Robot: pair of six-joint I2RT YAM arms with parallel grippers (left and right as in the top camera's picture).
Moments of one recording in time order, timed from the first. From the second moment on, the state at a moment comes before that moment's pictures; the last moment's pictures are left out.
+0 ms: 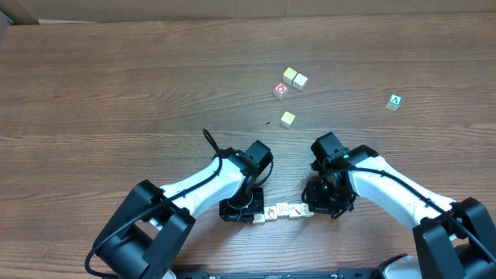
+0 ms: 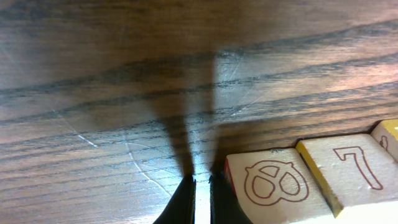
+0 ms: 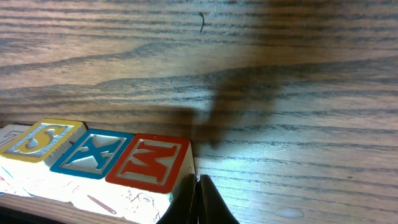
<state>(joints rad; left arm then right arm) -0.69 1.76 0.92 -0.87 0.27 -0.72 0.47 1.57 0.79 -0.87 -0.30 0.45</state>
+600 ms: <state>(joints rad) -0.69 1.75 0.93 -0.83 0.18 -0.62 0.47 1.57 0.79 -0.87 -0.30 0.50</state>
